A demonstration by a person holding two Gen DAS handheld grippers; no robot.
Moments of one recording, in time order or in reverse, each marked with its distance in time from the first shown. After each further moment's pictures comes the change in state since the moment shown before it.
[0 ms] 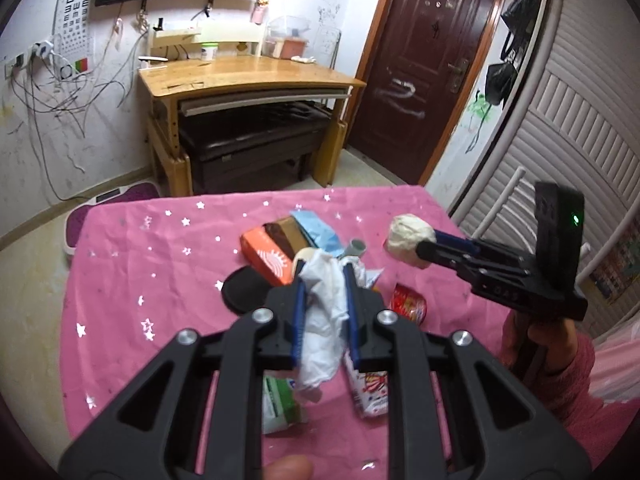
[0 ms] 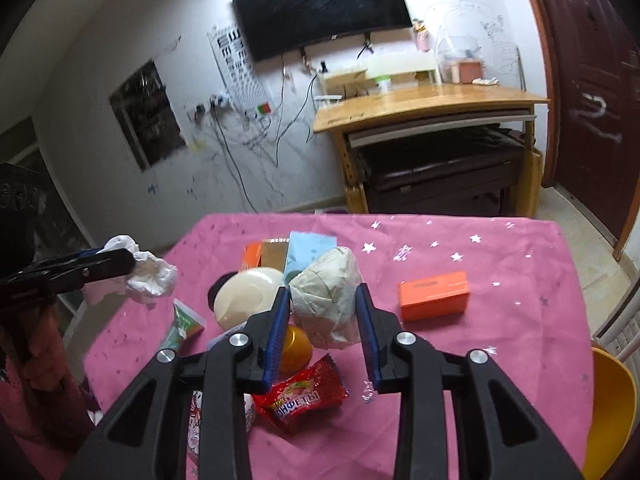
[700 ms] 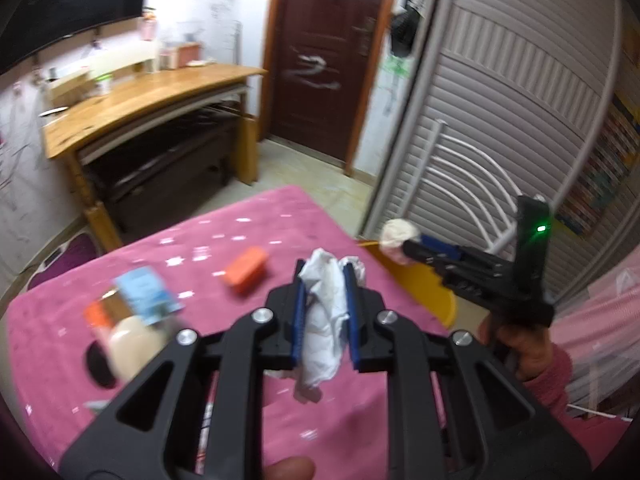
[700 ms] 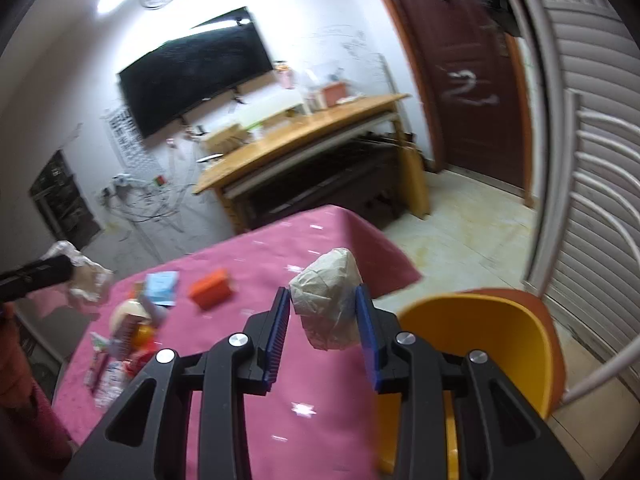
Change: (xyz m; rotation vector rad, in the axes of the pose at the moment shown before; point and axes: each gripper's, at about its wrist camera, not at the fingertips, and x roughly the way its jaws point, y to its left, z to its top) left arm 0.073 -0.179 0.032 0.270 0.093 -0.188; right arm -0.132 -0.154 -0.070 0.290 -0.162 -0.309
